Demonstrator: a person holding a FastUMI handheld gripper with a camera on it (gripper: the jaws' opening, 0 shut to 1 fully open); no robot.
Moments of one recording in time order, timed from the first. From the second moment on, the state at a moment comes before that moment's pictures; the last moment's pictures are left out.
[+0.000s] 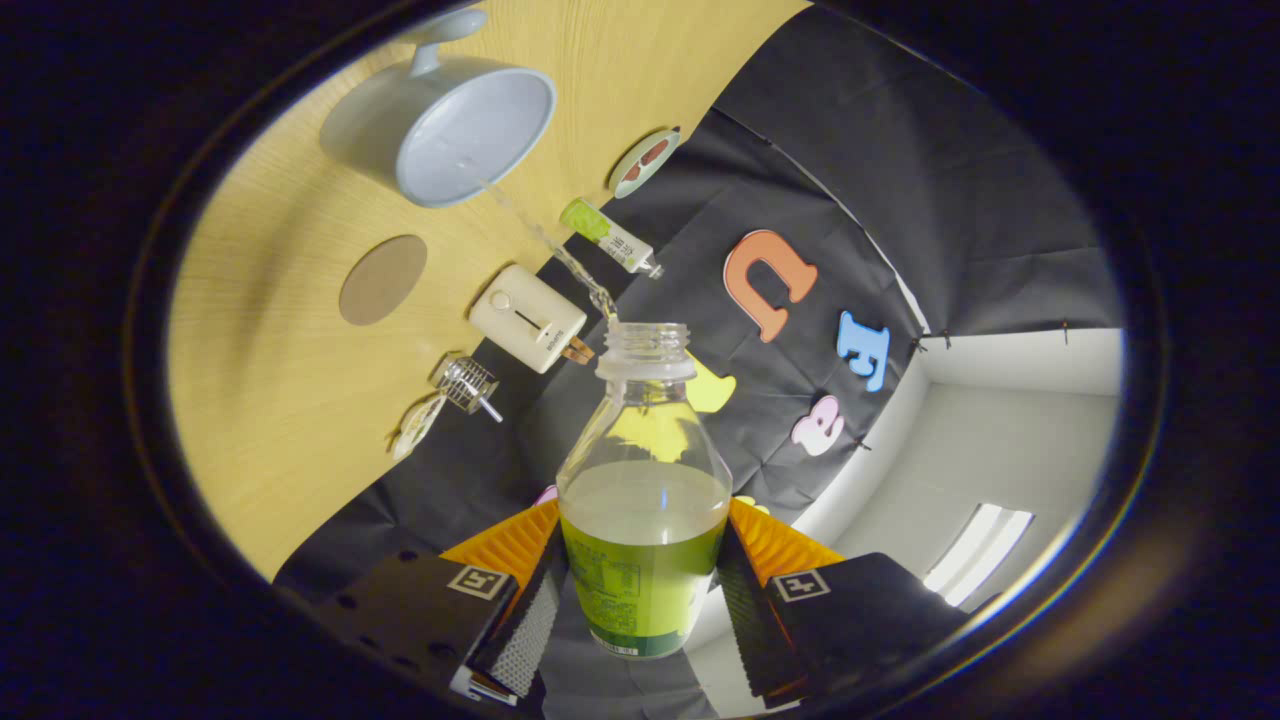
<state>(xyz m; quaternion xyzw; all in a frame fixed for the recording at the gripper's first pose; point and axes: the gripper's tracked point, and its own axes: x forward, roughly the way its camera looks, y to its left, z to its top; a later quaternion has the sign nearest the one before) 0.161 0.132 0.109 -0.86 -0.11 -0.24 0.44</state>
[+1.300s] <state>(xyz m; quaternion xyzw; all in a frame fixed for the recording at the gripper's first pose) 0.142 0.170 0.186 -0.88 -0.16 -0.27 0.35</state>
